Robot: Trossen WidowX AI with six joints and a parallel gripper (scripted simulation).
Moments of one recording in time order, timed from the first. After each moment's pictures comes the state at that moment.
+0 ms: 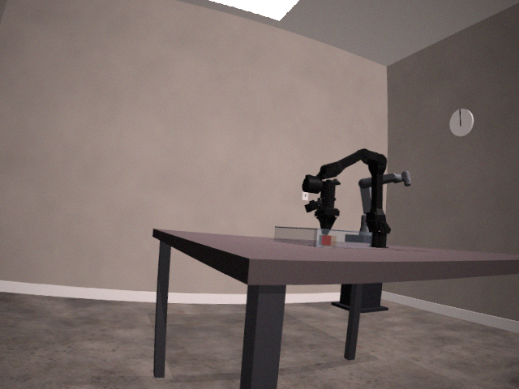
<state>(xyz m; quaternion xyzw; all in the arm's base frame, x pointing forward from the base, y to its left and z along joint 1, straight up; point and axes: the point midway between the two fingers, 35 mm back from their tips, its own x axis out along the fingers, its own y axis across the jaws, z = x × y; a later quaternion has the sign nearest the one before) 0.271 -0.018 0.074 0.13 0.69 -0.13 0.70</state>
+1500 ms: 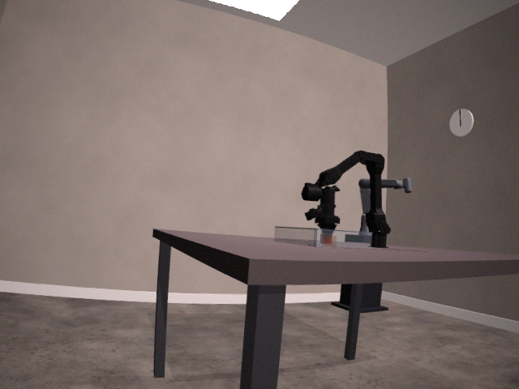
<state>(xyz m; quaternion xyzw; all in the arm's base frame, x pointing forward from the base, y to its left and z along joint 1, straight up) 0.265 -0.017 0.046 0.13 0.70 -0.13 0.68</state>
